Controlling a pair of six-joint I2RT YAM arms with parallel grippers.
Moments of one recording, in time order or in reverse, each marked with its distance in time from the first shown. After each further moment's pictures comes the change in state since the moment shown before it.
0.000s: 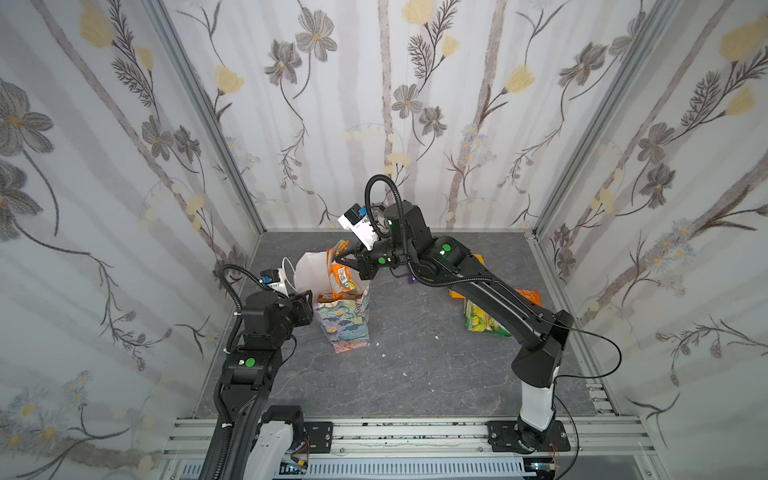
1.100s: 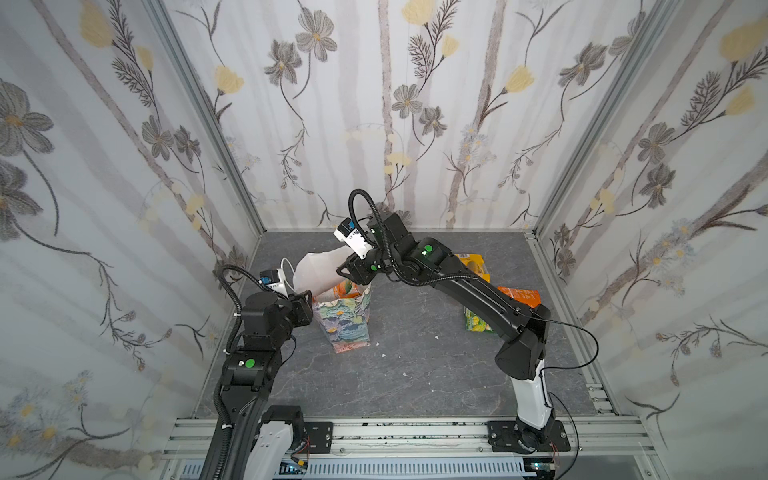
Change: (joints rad) left arm 0.003 -0.006 -0.003 0.000 -0.007 0.000; right arm 0.022 0.099 0.054 -0.157 0.238 -0.100
